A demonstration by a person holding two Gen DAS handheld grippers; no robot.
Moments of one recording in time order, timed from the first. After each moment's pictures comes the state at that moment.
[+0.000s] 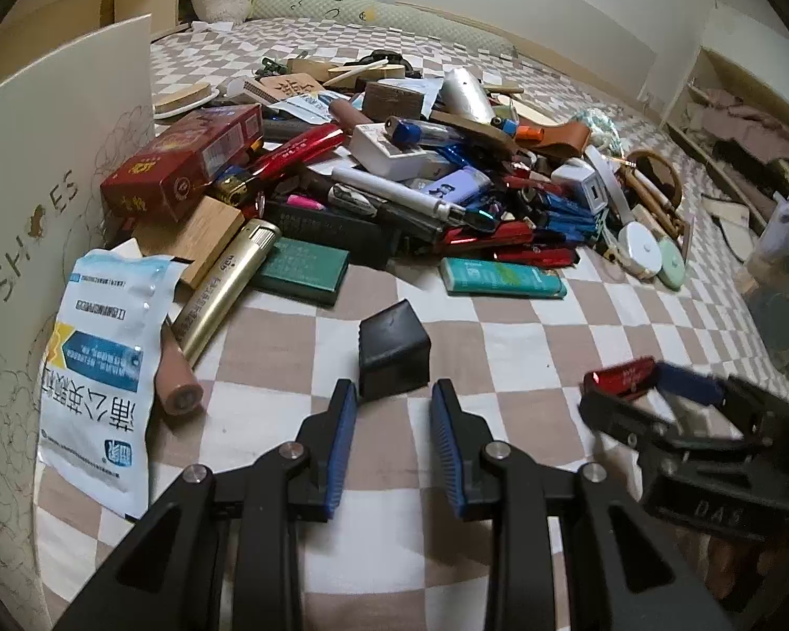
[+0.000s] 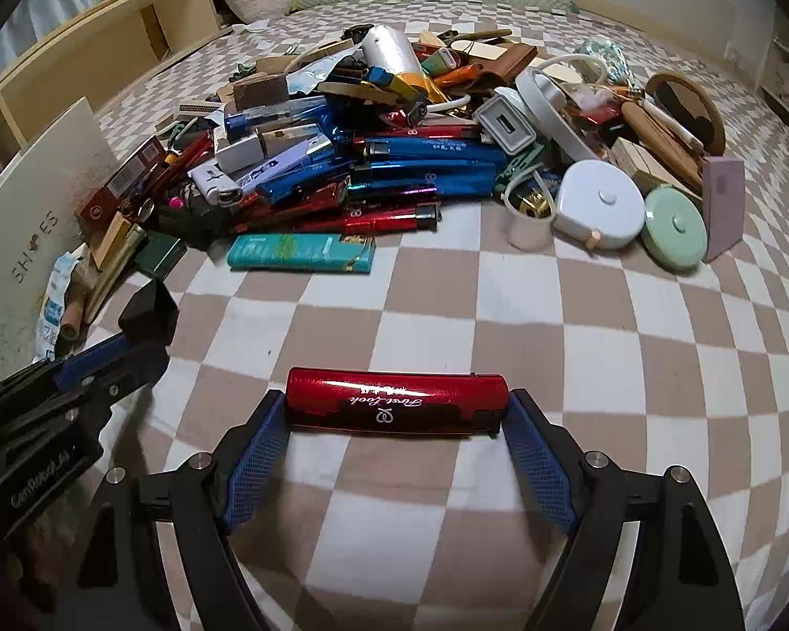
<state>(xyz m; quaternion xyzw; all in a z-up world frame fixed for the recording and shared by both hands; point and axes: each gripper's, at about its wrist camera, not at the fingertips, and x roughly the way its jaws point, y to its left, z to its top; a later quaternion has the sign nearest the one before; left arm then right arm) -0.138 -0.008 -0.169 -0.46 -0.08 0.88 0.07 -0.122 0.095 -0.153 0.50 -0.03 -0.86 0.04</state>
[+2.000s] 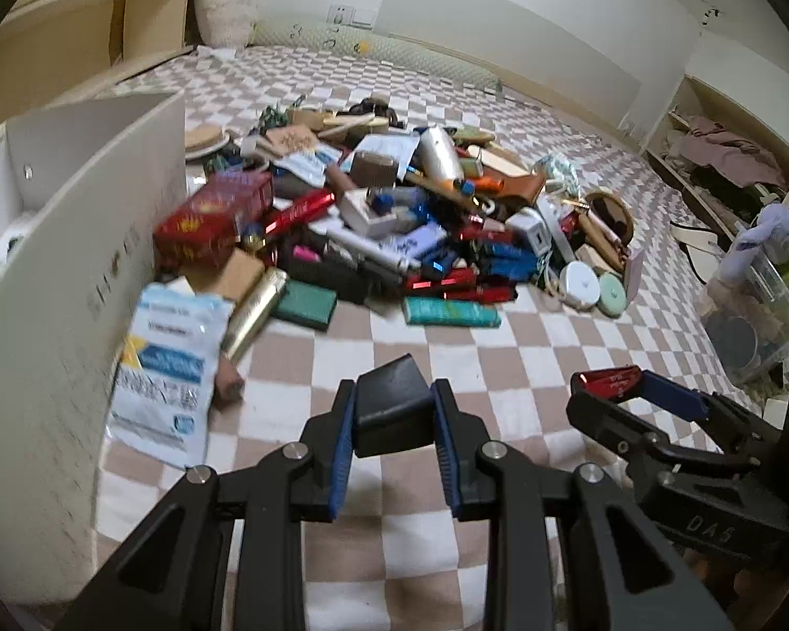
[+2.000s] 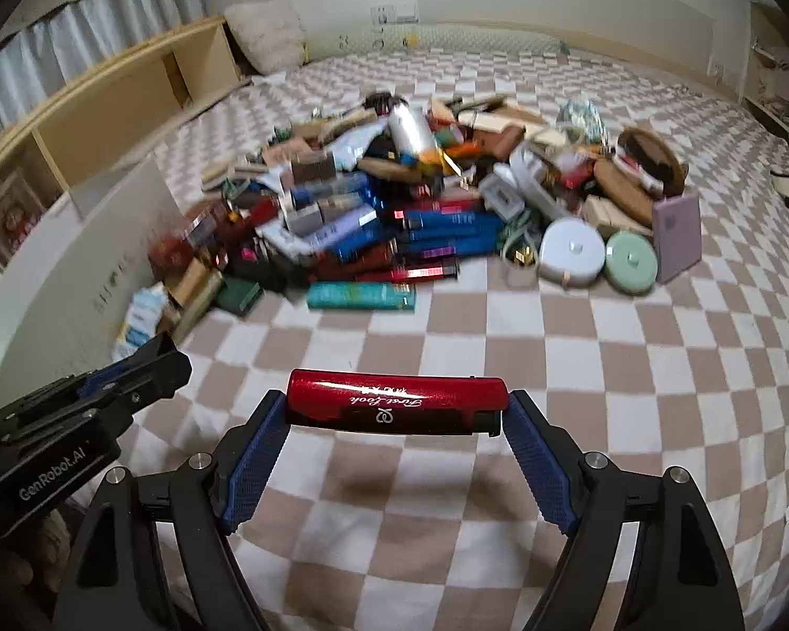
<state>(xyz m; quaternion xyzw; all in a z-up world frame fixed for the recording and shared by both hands) -0.102 -0.016 -0.104 -0.43 -0.09 0.89 0.08 -0.082 0.085 -0.090 0.45 -0.06 -0.89 0.05</state>
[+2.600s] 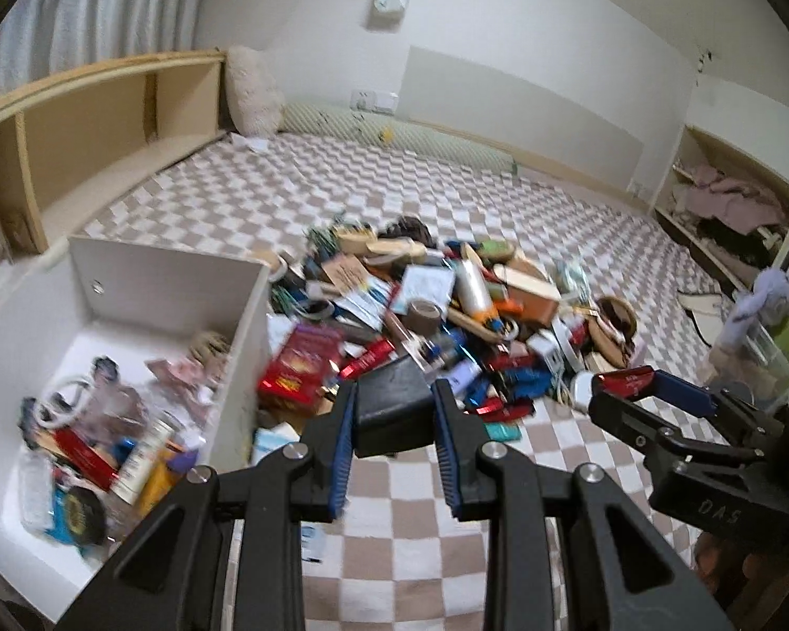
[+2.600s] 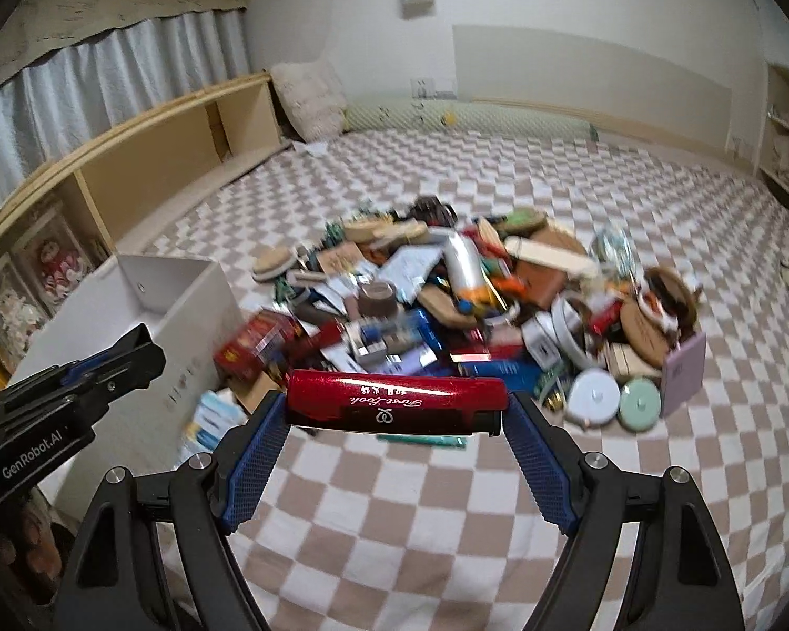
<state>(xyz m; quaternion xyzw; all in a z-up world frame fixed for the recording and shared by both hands) -0.104 -0.076 -0.006 -0.34 -0.08 0.93 0.04 -0.105 0.050 0.001 0.36 -0.04 -0.93 0.08</state>
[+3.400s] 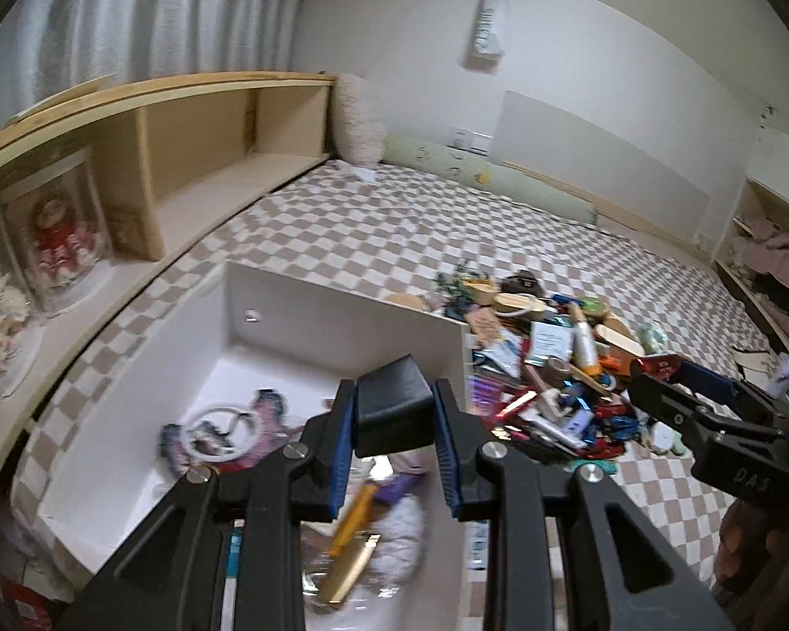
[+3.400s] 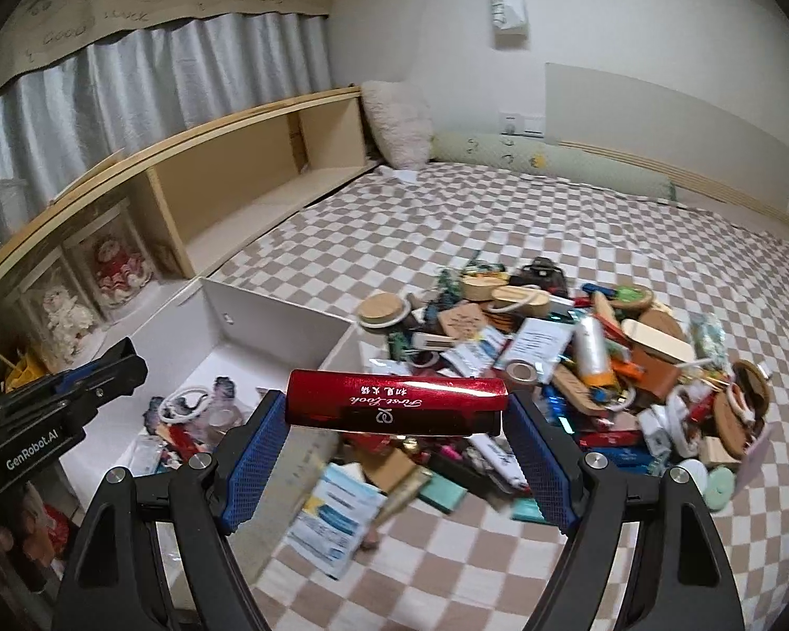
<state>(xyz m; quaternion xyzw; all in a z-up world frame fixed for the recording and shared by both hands) -0.076 -0.215 0.028 -0.32 -0.10 0.94 -0.06 -0.132 -0.066 0.044 0.34 -0.01 -0.93 0.16</state>
